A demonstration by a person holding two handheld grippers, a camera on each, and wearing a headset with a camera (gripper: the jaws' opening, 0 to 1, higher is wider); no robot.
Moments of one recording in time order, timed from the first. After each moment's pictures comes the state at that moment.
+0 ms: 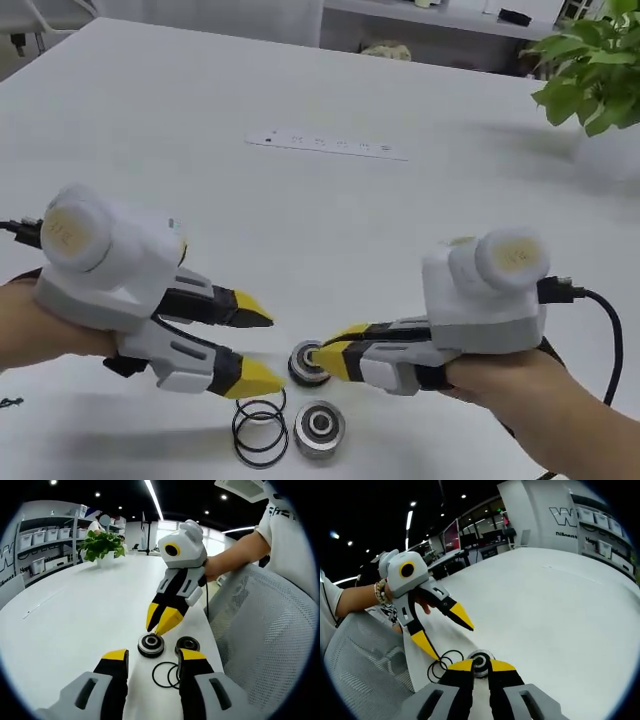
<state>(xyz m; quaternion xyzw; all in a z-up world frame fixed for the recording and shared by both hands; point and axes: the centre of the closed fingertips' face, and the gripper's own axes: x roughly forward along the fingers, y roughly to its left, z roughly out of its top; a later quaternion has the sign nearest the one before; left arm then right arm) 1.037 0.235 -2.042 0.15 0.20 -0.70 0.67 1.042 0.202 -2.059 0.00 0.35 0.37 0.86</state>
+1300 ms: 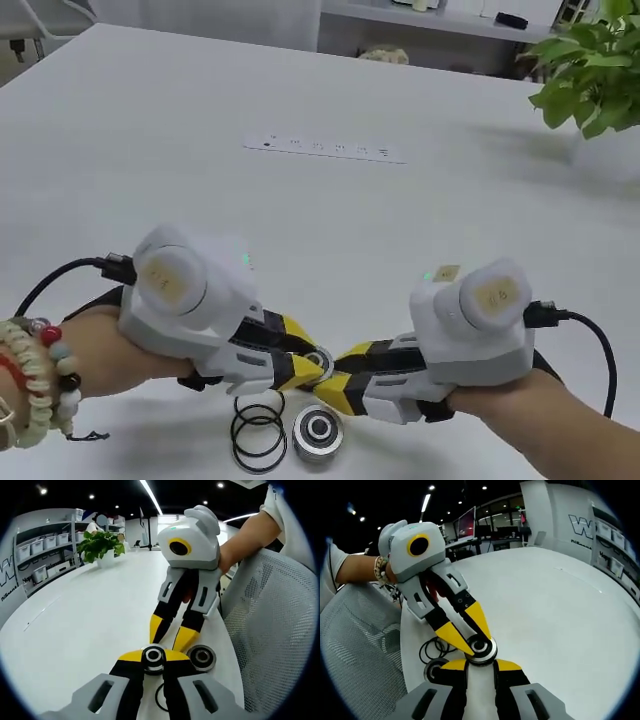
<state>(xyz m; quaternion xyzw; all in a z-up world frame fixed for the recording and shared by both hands) 1.035 0.203 -2.058 0.20 0.18 -0.67 0.69 1.030 0.204 -2.082 -0.08 0.35 0.41 0.84</state>
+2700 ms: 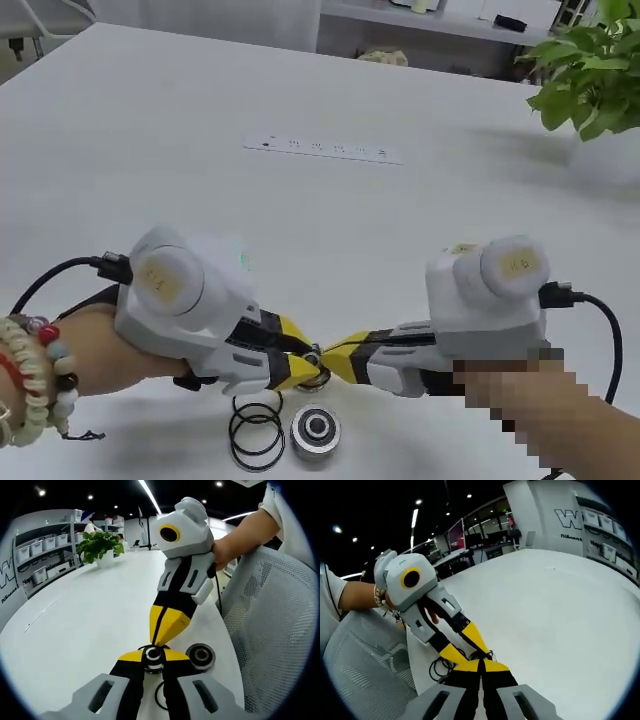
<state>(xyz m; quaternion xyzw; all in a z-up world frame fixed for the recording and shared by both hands) 1.037 0.202 -2.062 0.21 0.17 -0.67 0.69 1.039 0.220 -2.043 0.04 0.31 0.41 0.86</state>
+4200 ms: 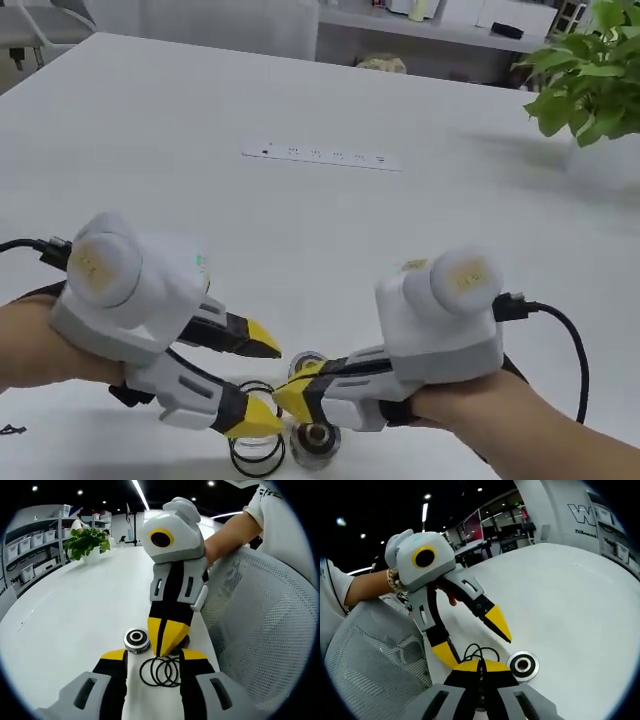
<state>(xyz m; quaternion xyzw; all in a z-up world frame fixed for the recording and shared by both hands) 1.014 0.235 -2.053 0.22 0.20 -0.71 0.63 1.007 0.258 -2.065 -0.02 0.36 0.46 0.81</state>
